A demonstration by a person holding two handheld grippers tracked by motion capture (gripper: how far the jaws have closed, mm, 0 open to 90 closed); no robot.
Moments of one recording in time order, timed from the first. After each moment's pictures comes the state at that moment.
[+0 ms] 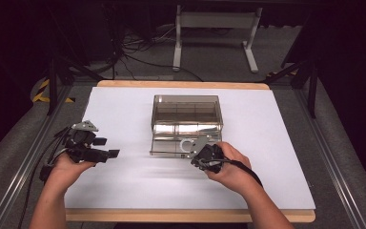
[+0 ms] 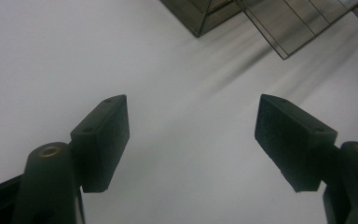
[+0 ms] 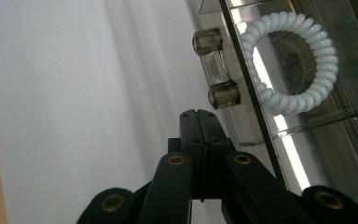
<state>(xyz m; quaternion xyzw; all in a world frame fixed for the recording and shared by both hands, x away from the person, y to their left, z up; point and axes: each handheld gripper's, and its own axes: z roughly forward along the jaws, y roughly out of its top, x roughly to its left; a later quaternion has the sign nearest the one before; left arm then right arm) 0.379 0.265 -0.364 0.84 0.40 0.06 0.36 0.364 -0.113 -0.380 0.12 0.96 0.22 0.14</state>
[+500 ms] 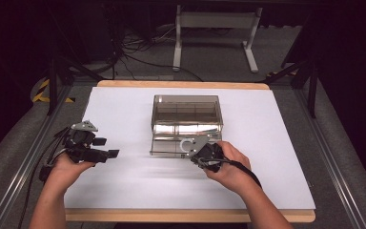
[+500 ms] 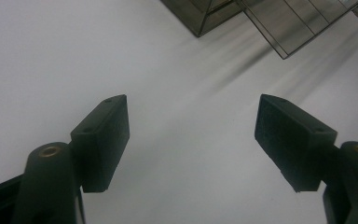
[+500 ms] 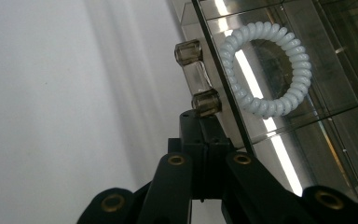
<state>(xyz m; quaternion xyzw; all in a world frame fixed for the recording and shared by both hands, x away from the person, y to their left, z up) 0.378 0.266 -0.363 0.84 0.40 0.06 0.36 0.363 -0.112 -0.376 0.14 0.95 0.23 0.16</state>
